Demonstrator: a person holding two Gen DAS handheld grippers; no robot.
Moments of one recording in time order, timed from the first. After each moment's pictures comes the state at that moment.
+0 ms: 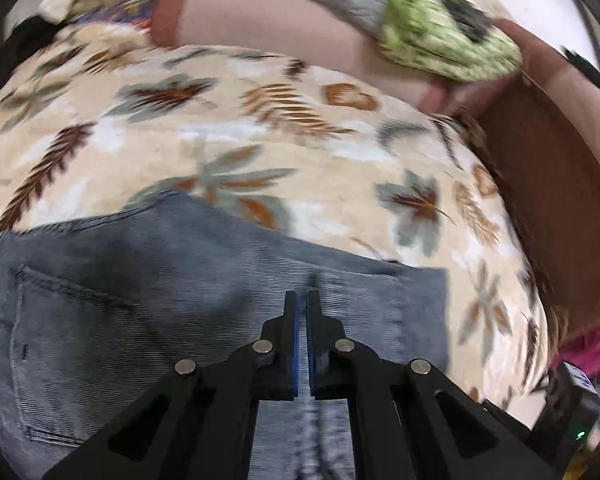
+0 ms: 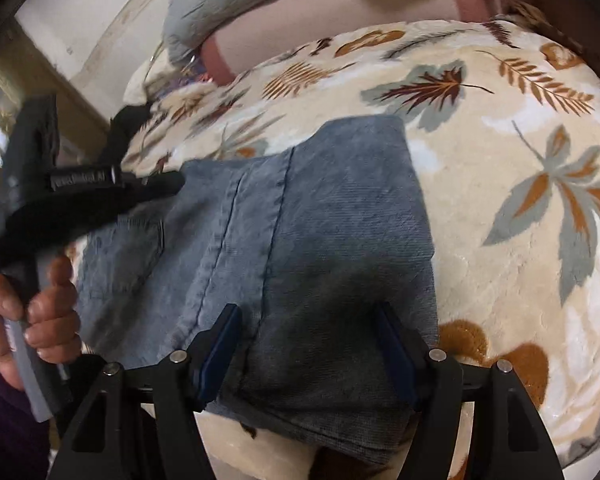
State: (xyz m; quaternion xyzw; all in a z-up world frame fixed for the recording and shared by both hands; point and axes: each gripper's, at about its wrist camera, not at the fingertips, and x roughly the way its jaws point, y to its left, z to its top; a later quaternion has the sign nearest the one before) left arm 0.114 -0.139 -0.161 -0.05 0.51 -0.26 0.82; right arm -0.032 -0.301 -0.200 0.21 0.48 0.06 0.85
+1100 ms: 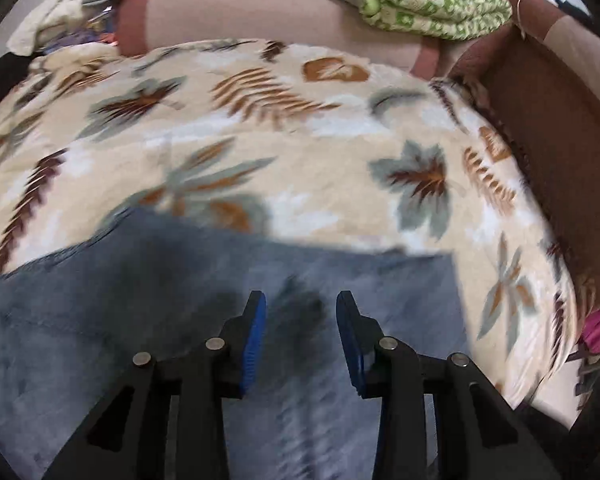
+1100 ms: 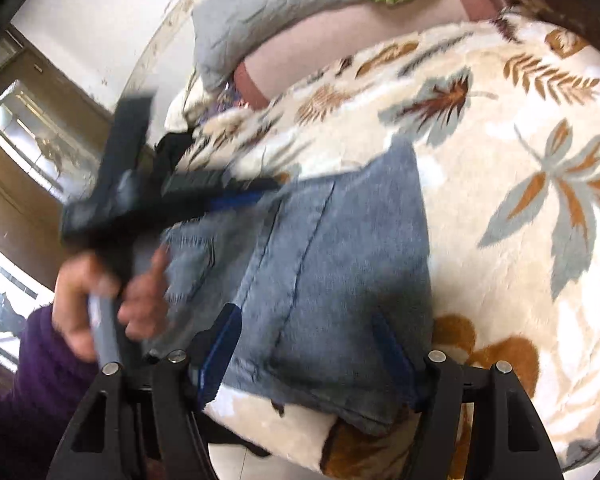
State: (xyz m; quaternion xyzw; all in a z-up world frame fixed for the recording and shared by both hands) left arm 0.116 -0.166 -0.177 0.03 0.53 -0.24 0.81; right arm -0.064 -0.341 -0.183 0.31 0.41 0.12 0.85
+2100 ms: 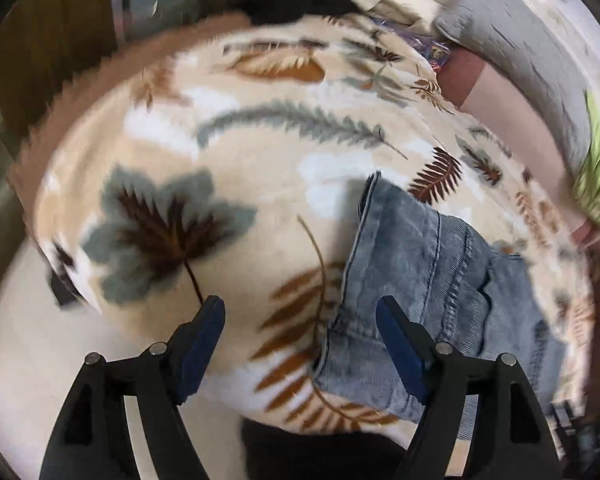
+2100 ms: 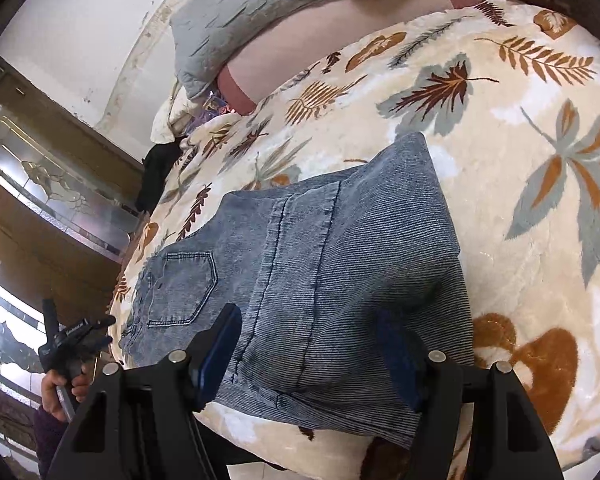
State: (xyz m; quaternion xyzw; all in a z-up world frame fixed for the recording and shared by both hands) left arm 0.068 0.216 -0.173 -0.19 0.53 0.03 0.82; right arm -0.045 -0.323 -0.189 0.34 0.43 0.10 0.83
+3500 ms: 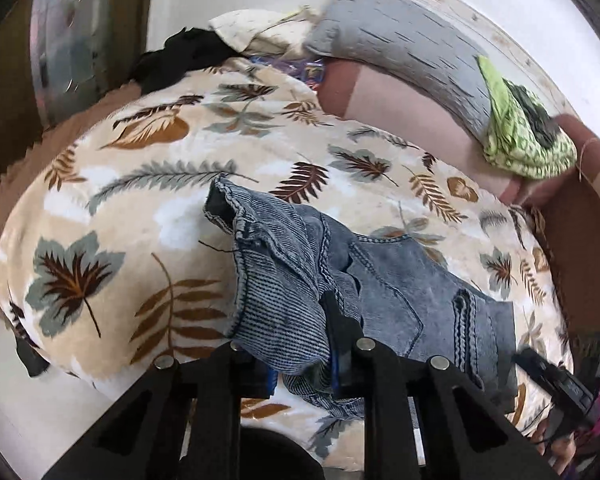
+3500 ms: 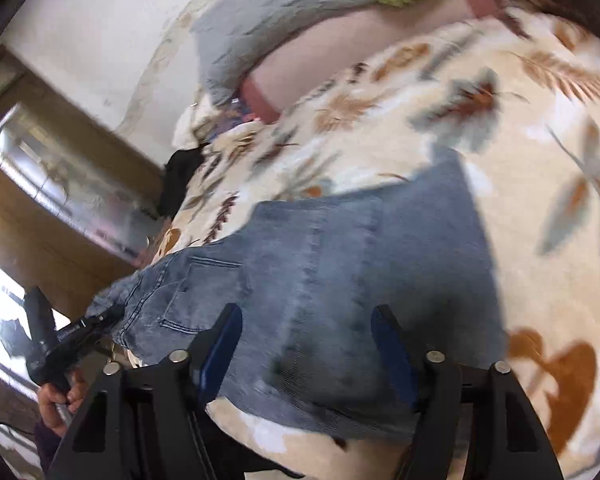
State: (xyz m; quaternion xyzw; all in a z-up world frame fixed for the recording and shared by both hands) left arm 0.049 0.096 -0.110 -0.11 0.44 -0.09 0.89; right arm -0.026 -0.291 -0.160 0.30 0.39 0.13 0.86
